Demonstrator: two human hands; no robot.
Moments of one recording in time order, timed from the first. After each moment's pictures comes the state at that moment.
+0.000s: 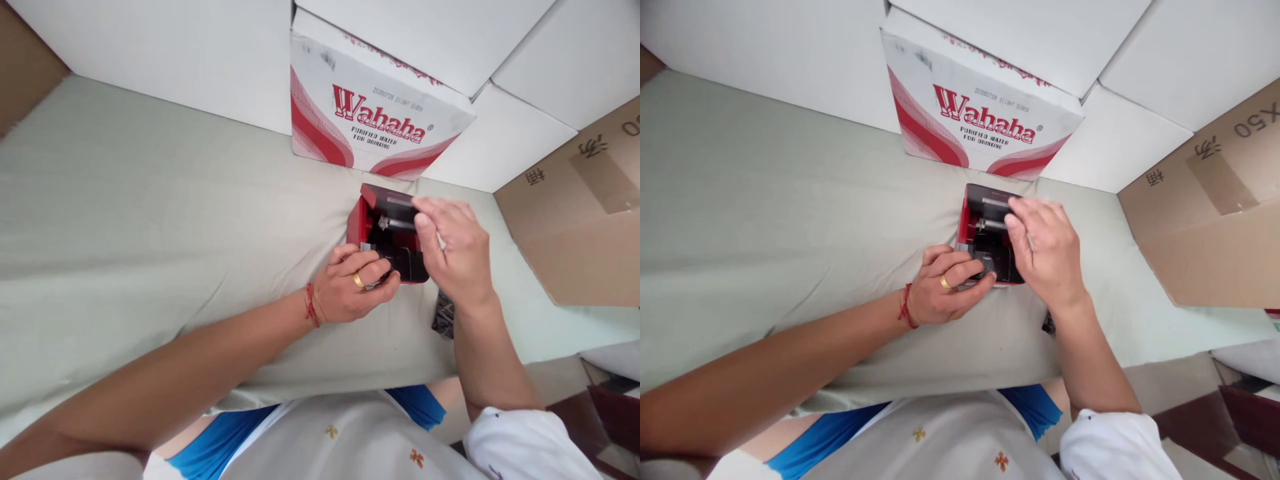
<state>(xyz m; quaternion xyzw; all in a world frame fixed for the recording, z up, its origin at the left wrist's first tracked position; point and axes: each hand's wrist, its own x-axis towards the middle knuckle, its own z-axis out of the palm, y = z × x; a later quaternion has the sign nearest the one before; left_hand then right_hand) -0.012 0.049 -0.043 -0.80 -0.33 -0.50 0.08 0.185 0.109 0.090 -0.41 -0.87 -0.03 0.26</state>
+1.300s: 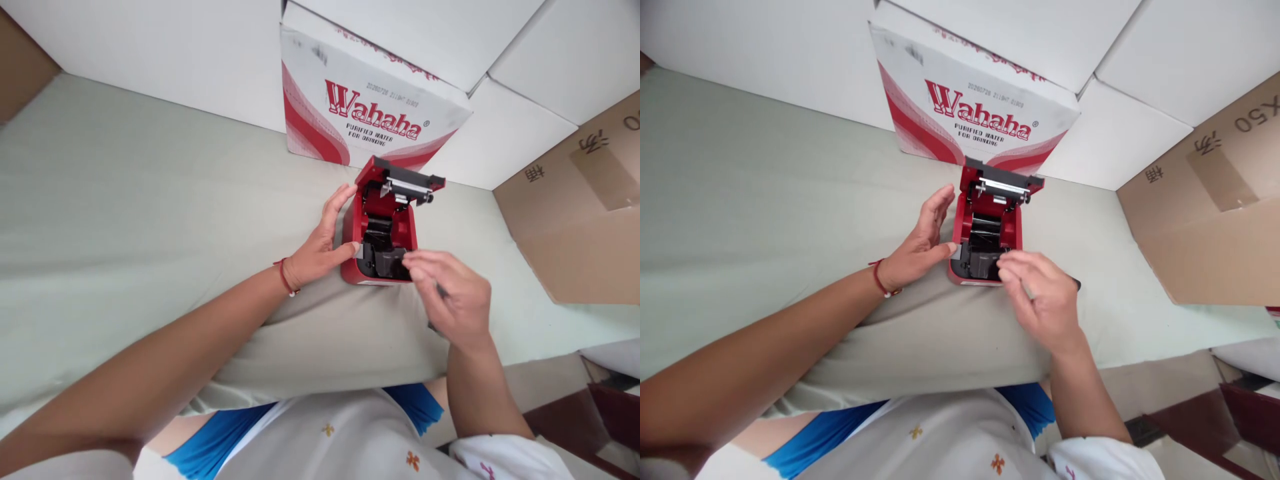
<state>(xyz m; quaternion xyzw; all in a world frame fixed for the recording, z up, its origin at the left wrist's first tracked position) -0.046 0.102 -0.060 -0.65 -0.32 -0.57 -0.40 0.208 0.056 0.076 -0.37 -0.86 0.07 0.33</state>
